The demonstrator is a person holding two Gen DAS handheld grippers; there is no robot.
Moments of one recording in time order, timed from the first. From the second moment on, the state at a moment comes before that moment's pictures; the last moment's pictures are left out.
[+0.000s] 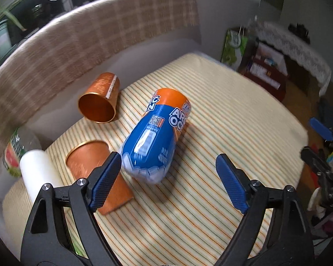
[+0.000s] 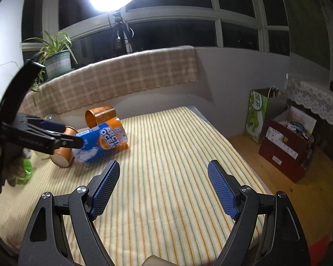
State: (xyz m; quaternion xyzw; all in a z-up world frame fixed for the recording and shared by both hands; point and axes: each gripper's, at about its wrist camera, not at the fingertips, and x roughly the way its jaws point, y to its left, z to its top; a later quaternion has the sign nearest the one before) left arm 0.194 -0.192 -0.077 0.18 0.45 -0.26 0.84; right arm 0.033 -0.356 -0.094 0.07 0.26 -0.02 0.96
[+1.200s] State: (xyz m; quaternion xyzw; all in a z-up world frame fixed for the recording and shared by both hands) left arm 0.226 -0.217 -0.110 0.19 0.49 -0.25 0.81; right arm 0.042 -0.387 -0.113 0.12 0.29 -0.02 0.95
